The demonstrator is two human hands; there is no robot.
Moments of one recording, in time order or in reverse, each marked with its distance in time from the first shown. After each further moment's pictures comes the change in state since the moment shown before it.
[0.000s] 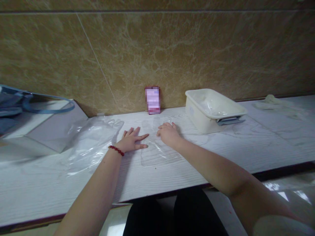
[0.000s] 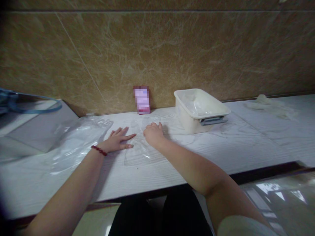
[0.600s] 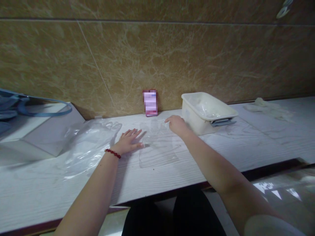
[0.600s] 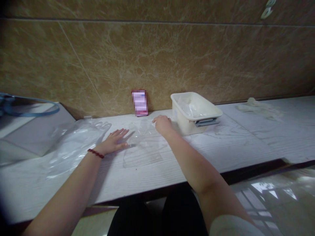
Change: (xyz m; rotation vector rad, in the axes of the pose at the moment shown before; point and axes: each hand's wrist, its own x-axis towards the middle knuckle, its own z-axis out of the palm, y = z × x) left_hand 0.000 -0.011 0.005 -0.039 0.151 0.045; right_hand 0.016 0.057 -0.025 0.035 0.114 0.188
